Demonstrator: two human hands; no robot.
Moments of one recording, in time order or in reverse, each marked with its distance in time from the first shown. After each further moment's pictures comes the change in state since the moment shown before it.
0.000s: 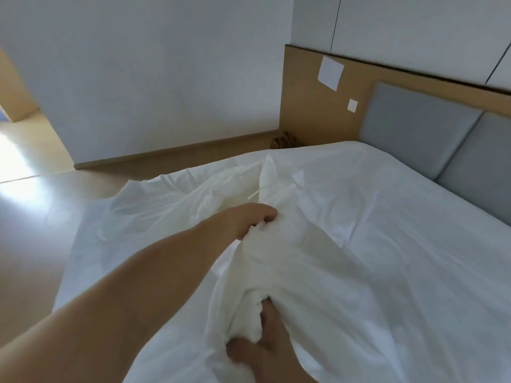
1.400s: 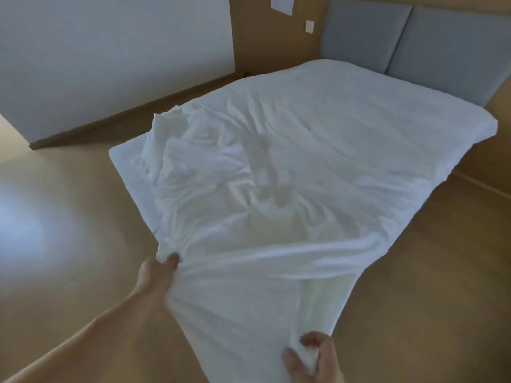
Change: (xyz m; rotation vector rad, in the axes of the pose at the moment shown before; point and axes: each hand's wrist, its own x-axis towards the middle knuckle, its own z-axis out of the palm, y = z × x) left_hand -0.224 -0.614 -0.395 0.120 0.455 0.066; right_hand -0.320 0.258 0.530 -0.031 0.789 0.409
